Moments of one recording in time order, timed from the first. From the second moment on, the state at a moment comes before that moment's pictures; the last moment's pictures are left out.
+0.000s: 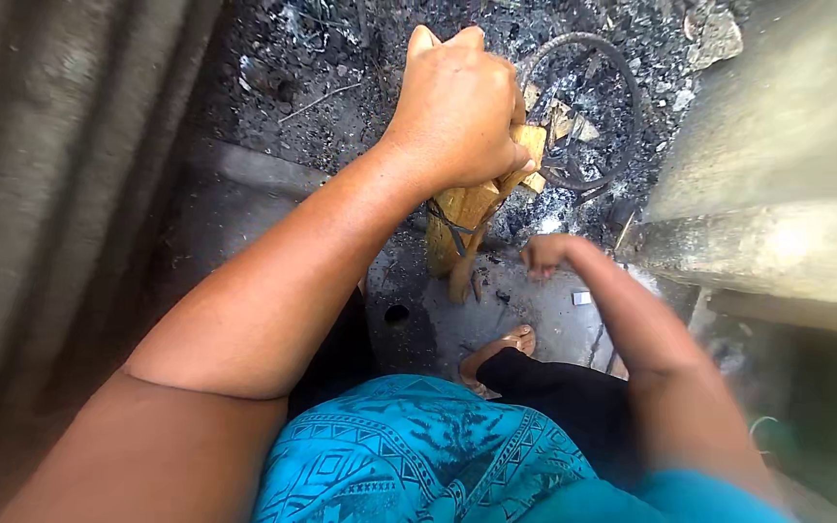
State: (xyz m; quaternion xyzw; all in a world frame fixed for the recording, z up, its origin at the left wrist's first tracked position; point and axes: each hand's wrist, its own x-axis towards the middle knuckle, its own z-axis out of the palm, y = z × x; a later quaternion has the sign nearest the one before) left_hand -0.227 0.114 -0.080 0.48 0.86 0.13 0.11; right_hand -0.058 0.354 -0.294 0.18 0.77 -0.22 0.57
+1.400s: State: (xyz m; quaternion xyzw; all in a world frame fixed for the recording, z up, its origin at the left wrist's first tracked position) left_hand -0.161 0.053 -0.070 0.52 0.84 0.12 0.08; right_hand -0.032 0.260 -0.253 0.45 0.78 -0.43 0.01
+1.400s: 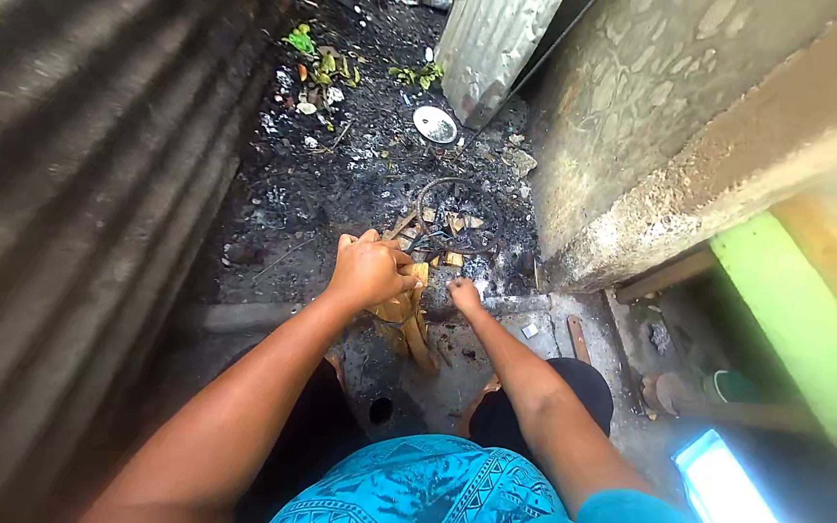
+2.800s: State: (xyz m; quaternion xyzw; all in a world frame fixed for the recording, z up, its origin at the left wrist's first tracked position) left_hand -0.246 0.079 -0.083 0.49 0.85 0.16 0.11; right_hand -0.011 0.250 -0.272 0.36 0.59 -0.59 0.41
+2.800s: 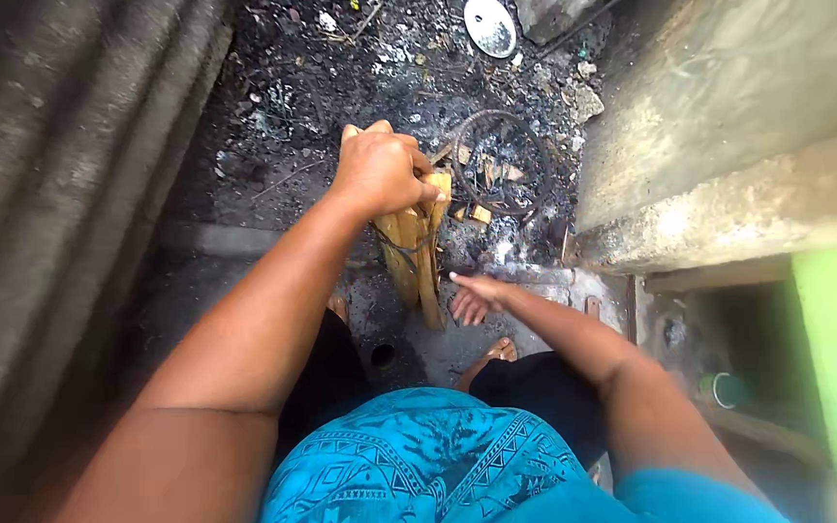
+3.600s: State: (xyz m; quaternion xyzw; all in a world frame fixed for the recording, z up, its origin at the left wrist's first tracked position) left_hand -0.147 0.076 -0.131 0.22 0.77 0.23 0.55; right_hand 0.058 0.106 -0.286 0.53 0.03 -0.85 -0.08
